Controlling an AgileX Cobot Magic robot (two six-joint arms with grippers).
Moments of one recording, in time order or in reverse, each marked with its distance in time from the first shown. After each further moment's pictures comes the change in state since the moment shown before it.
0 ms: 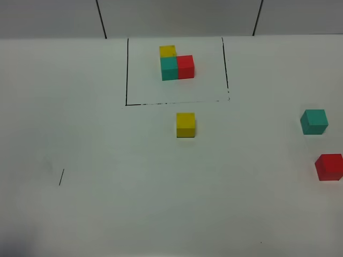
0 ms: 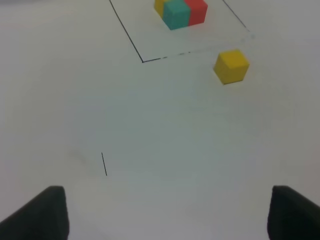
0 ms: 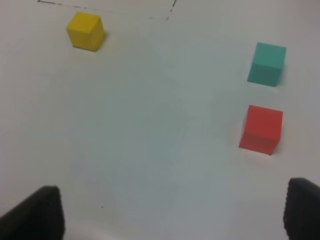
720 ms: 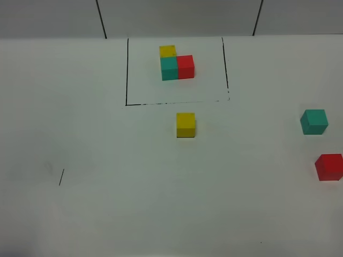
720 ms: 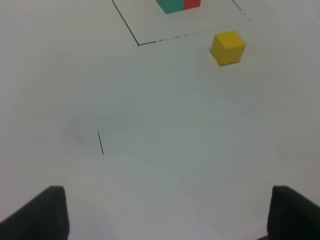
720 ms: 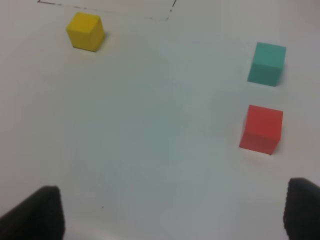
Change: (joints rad) left arm 0.000 -0.088 0.028 -0.002 0.085 0.001; right arm 0.000 0.000 0.000 0.000 0.000 0.004
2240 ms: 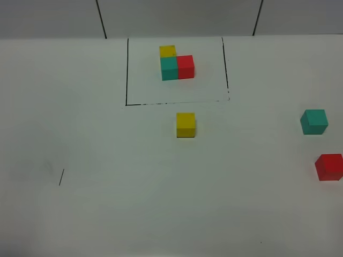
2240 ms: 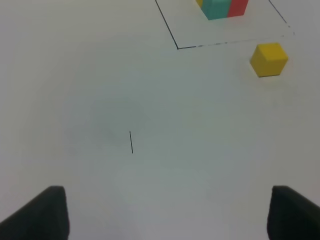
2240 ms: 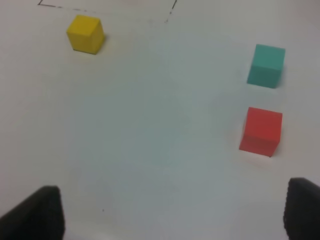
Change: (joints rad) left arm 0.140 0.000 0.000 0.000 0.000 0.000; right arm 0.000 0.000 -0.007 0.000 -0.003 0.004
